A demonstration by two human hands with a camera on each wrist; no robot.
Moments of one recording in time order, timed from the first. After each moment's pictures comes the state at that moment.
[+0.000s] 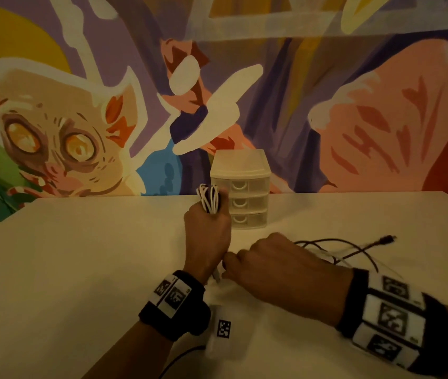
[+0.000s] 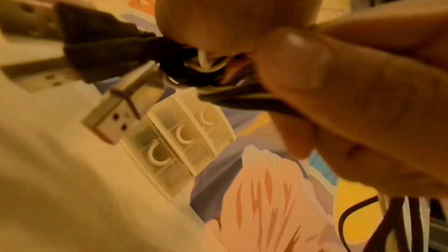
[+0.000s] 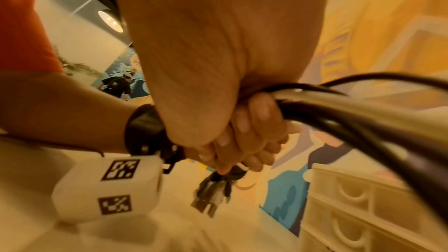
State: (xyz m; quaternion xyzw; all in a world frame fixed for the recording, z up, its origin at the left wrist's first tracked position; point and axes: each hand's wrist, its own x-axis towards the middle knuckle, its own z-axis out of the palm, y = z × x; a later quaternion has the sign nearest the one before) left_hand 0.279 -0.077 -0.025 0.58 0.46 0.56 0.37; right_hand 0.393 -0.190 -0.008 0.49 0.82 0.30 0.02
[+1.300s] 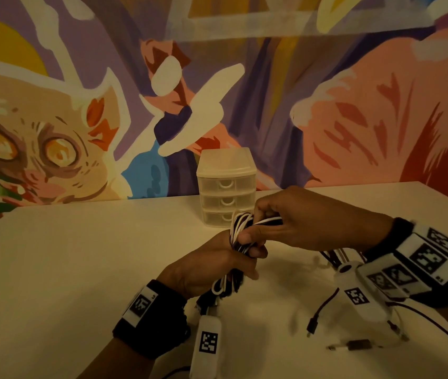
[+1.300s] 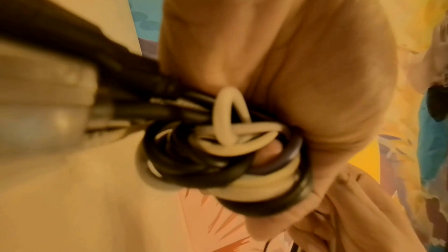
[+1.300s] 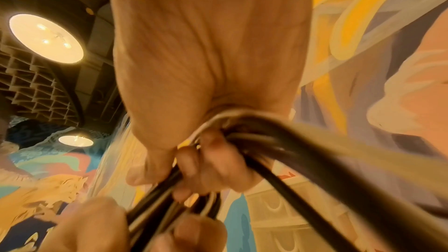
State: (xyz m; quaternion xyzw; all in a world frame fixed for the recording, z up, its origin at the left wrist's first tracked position) left_hand 0.265 -0.109 -0.025 0.71 0.17 0.16 0.67; right_hand 0.453 -0.188 0.055 0.57 0.79 -0.12 -0.19
